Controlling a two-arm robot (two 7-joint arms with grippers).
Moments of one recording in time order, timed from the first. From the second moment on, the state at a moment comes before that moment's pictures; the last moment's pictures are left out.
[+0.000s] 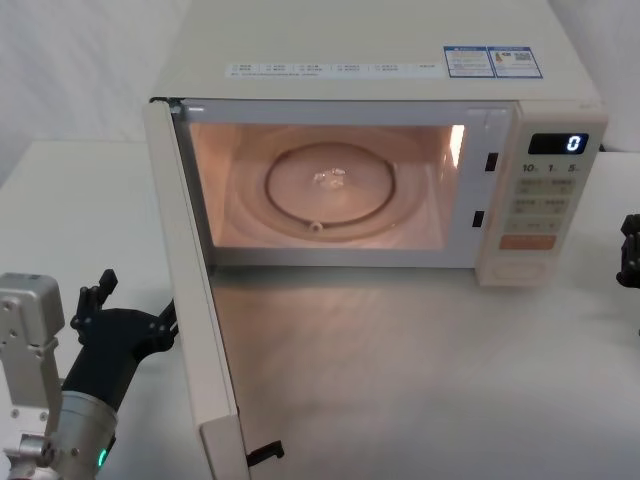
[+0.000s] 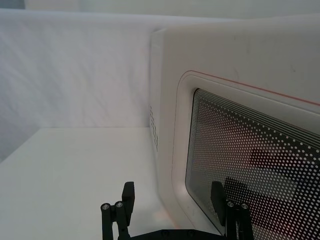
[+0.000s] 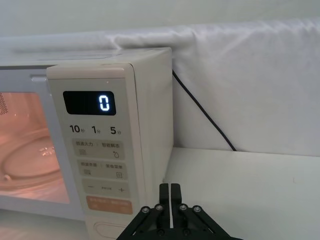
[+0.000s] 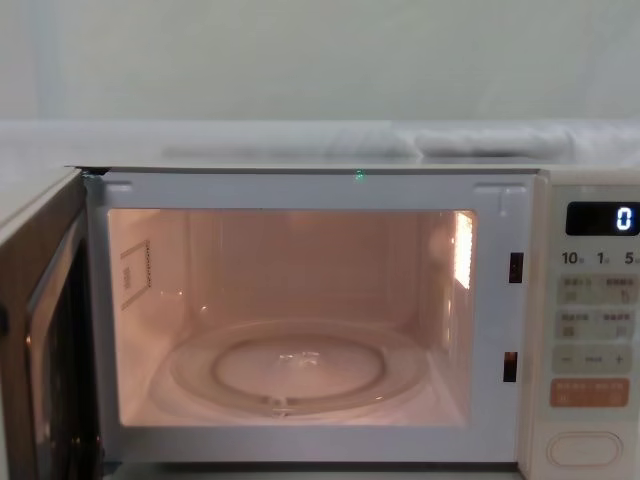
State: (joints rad) left arm 0.27 0.24 0.04 -1.85 -0.25 -0.02 -0.02; right arm -0.05 0.20 0.04 -1.74 0.25 0.10 0.23
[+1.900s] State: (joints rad) left arm 0.27 0.24 0.04 -1.85 -0.25 -0.02 -0.02; right arm -0.05 0.20 0.04 -1.74 0.24 0.10 0.22
